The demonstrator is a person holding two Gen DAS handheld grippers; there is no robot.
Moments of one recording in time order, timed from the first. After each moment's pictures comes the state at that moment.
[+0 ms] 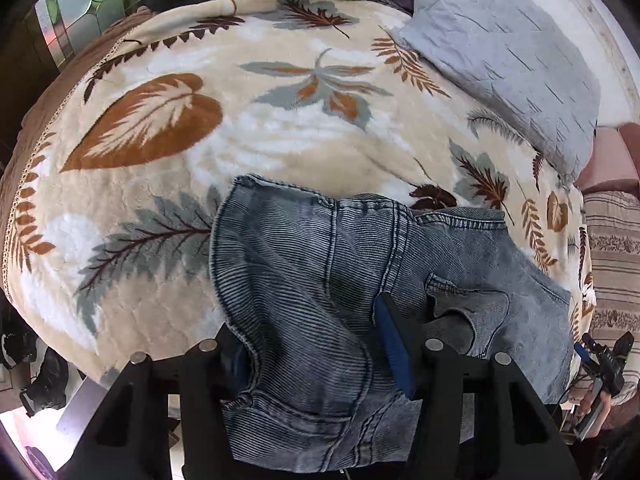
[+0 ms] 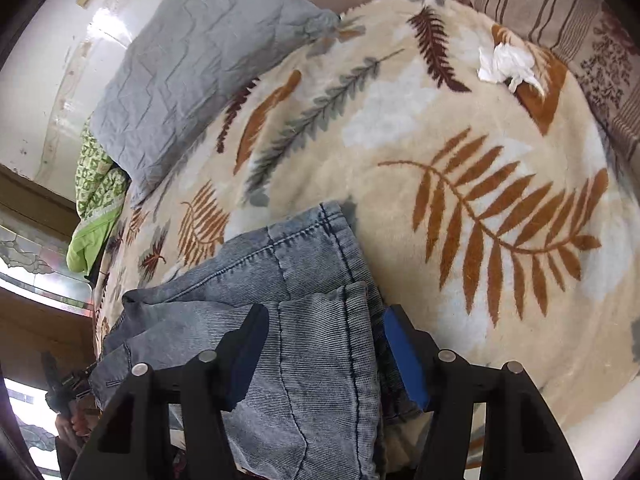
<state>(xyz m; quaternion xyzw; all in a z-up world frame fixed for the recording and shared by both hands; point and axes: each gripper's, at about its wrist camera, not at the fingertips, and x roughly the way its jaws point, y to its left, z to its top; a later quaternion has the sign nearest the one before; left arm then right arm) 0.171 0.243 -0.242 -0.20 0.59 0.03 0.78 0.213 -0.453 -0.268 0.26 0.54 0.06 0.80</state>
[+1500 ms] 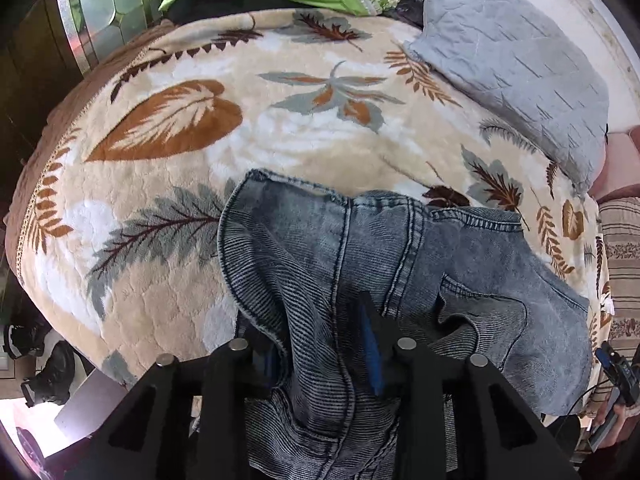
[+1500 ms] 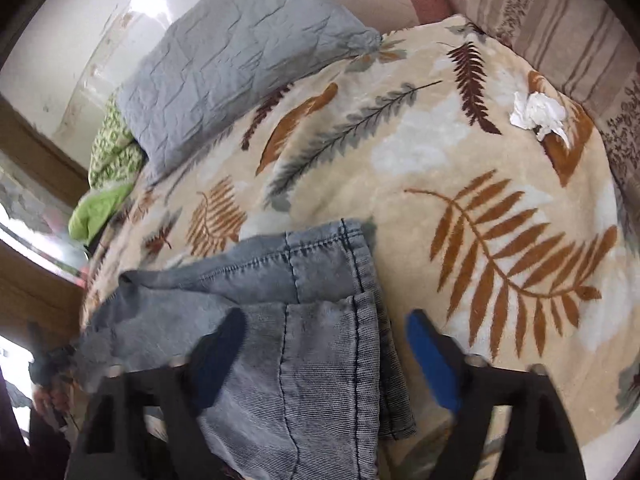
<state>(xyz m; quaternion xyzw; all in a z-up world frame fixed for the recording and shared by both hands) 0.154 0.230 -0.244 -0.17 0.56 0.08 0.81 0.220 -0.428 -0.263 0.17 0.53 0.09 0.83</state>
